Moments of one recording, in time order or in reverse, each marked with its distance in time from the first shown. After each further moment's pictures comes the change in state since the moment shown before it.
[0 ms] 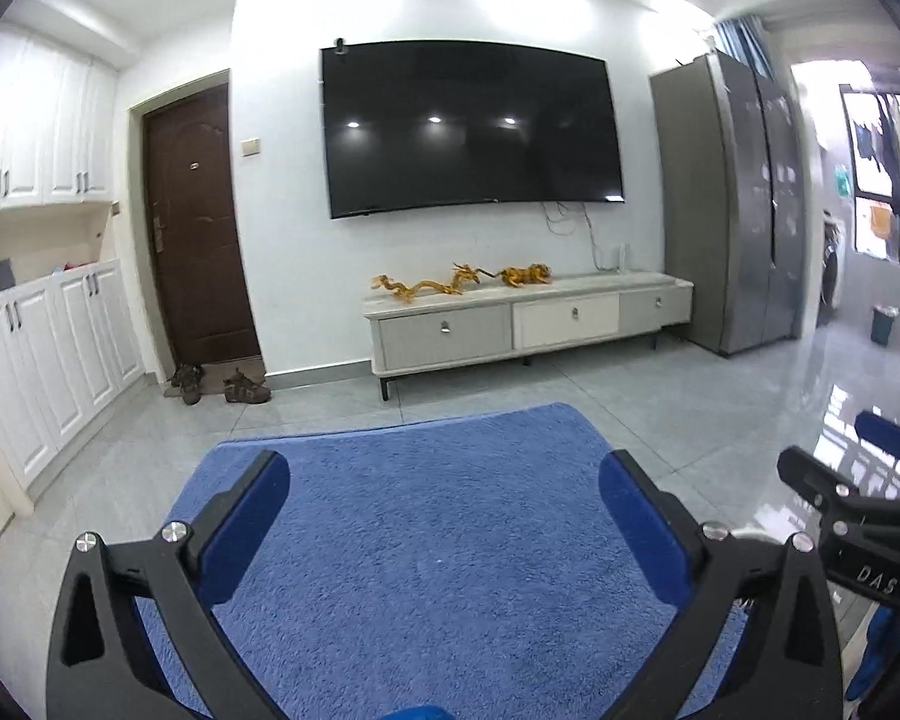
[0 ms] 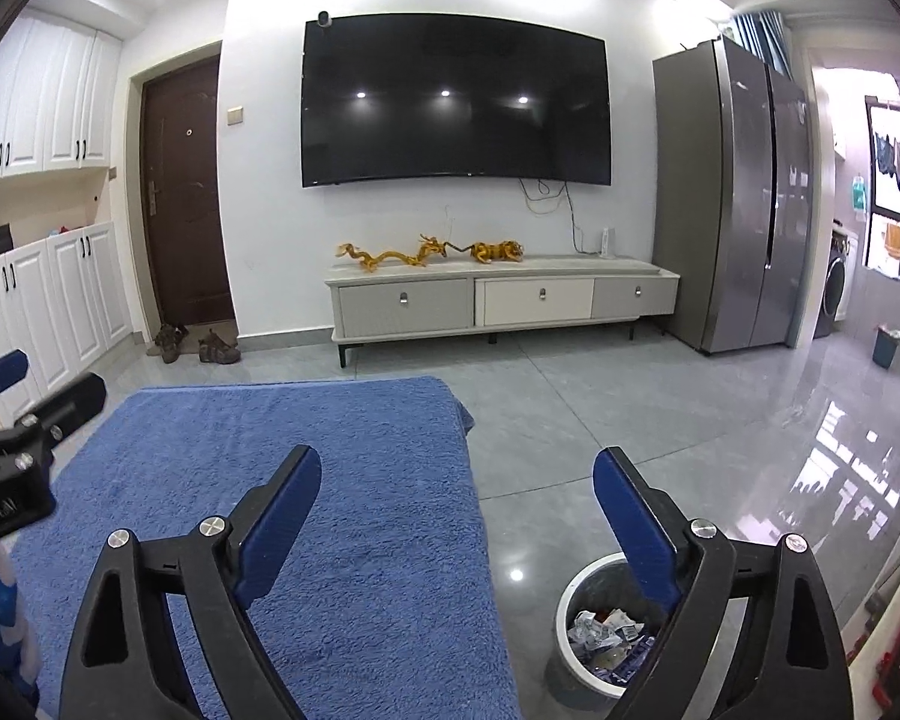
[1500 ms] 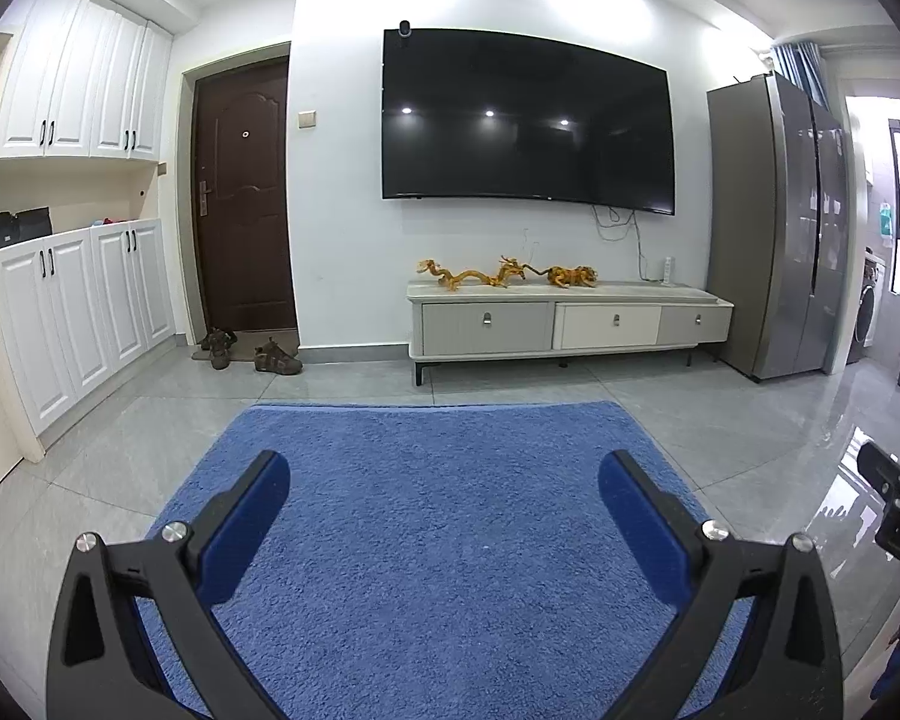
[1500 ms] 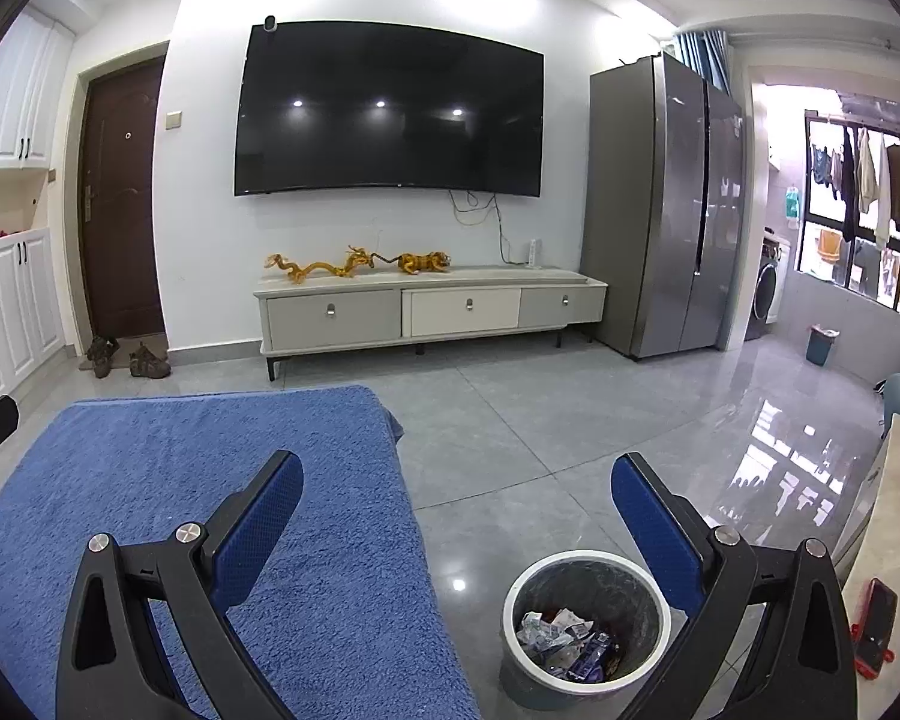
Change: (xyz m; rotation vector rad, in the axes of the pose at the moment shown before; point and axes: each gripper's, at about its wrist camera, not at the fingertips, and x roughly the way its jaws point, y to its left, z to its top) left arm 0.011 0.050 -0.015 -0.101 0.020 0.069; right arm -0.002 -0.004 -0.002 0.024 -0.030 -0.187
